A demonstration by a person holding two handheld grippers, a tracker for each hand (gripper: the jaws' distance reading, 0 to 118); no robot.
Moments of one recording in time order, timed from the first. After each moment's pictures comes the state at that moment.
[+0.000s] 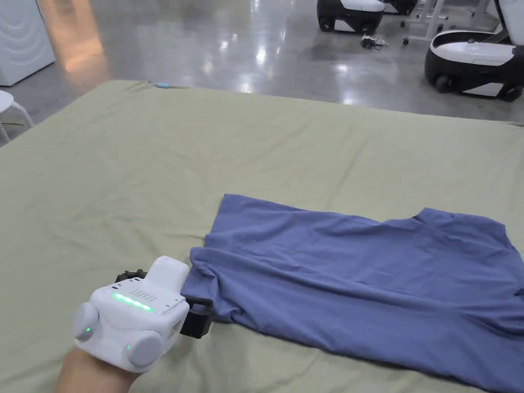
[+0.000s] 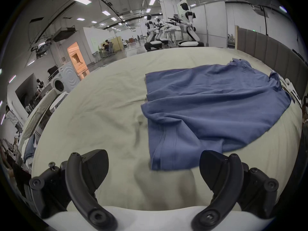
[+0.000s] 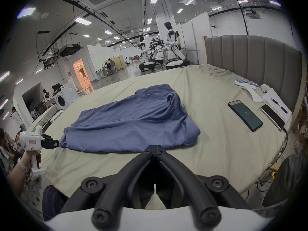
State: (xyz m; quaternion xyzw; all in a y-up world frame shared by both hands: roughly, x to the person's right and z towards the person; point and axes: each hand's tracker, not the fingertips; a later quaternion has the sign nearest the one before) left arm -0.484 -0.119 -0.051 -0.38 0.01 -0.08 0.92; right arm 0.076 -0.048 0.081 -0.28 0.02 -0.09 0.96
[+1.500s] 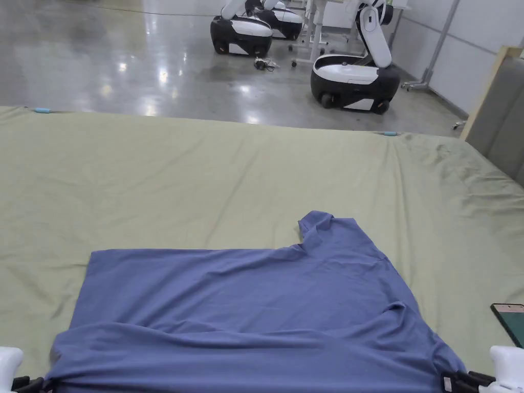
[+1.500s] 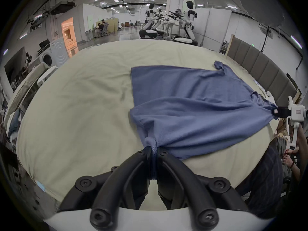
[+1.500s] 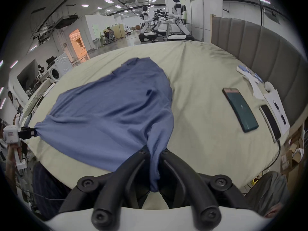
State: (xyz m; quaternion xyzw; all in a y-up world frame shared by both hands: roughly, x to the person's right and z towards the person) left arm -0.489 -0.105 0.052 -0.43 -0.04 0.03 0.90; right arm 0.157 -0.082 0.044 -0.41 -0.03 -0.06 0.91
